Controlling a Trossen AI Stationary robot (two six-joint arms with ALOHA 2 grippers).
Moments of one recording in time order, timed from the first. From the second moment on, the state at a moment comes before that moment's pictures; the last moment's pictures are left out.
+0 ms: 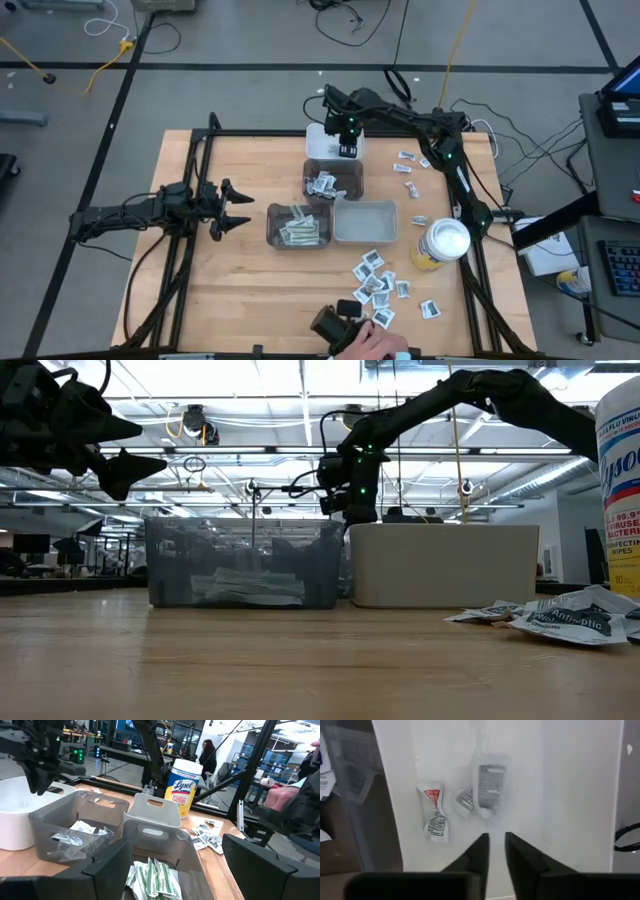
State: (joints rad) left arm 0.14 0.07 0.02 0.06 0.17 -0.25; right arm -0.65 2.32 2.12 -1.16 -0.03 -0.54
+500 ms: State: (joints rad) left arm 0.14 0.07 0.02 0.06 0.17 -0.25; right arm -0.62 2.24 2.12 -1.22 -0.02 -0.40
